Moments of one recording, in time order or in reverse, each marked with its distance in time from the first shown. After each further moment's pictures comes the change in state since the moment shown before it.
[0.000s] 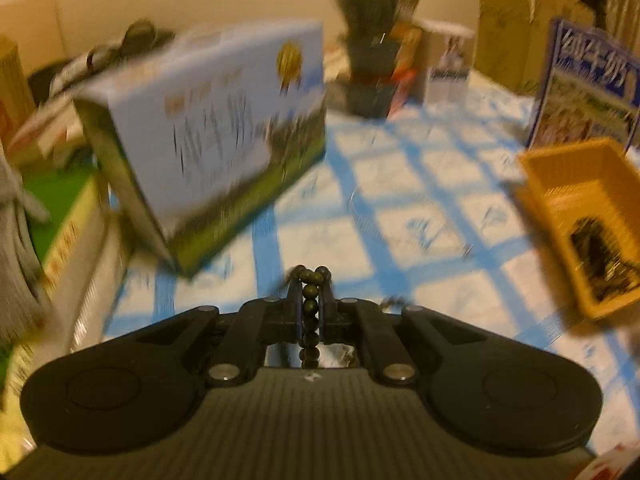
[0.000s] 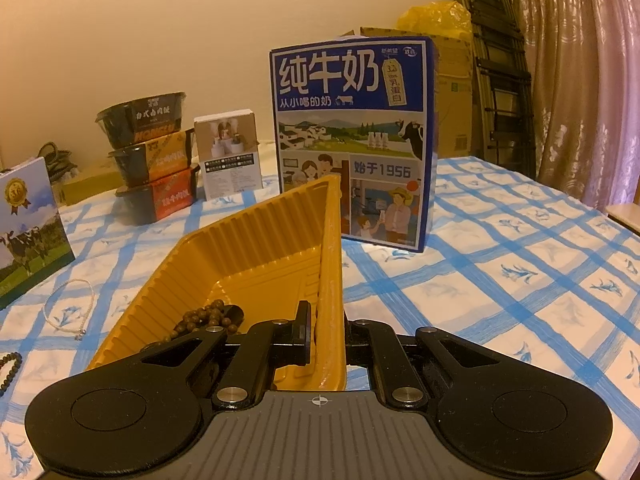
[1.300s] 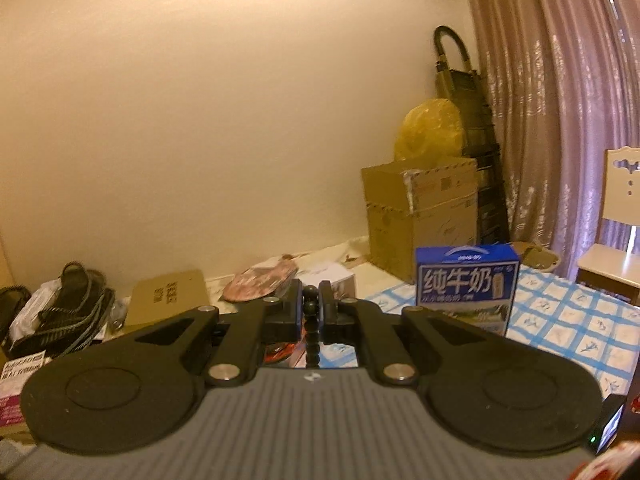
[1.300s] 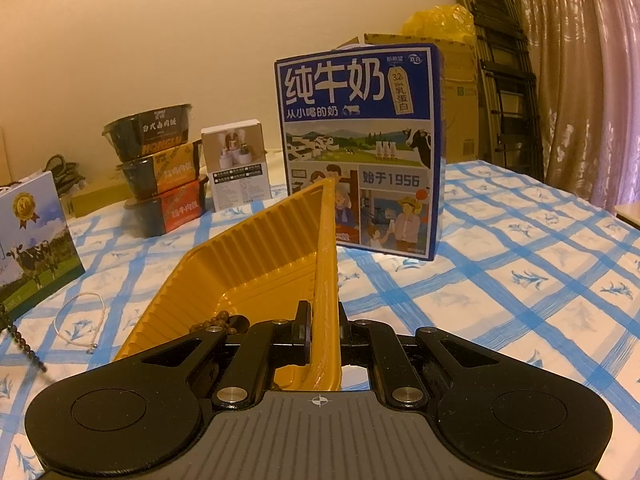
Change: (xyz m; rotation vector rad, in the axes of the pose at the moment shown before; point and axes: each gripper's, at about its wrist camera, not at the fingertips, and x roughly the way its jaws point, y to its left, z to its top) left arm -0.198 -0.107 0.200 0.212 -0.505 -0.206; right arm 0.001 0.007 0.007 0.010 -0.017 0.026
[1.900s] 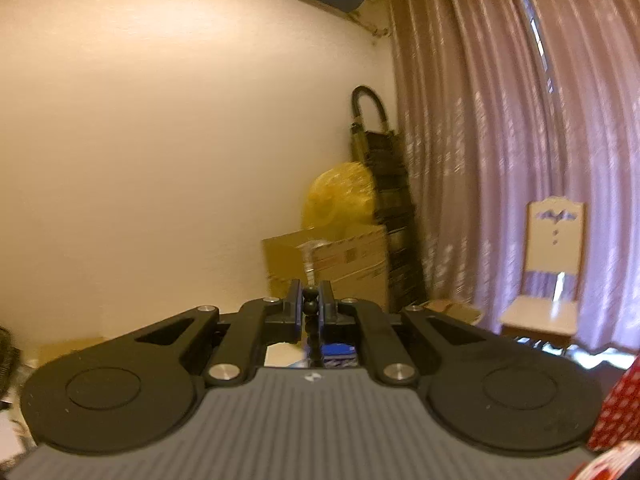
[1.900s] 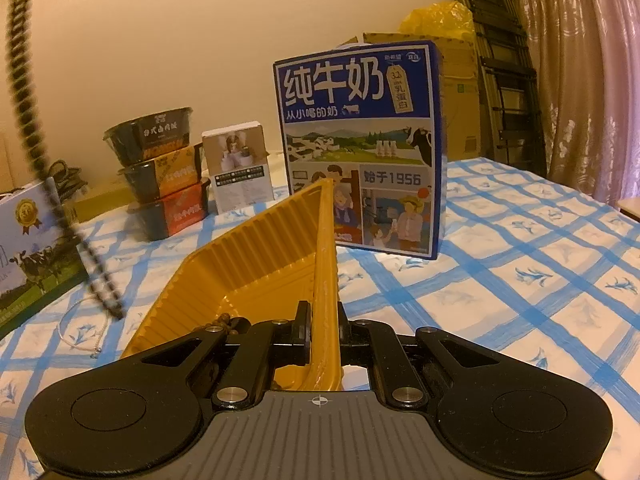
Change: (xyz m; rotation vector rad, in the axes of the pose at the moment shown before) left arm 0.025 -0.079 0.062 -0.019 -0.184 -0.272; right arm 0.001 -0.002 -0.001 0.018 -0.003 0.015
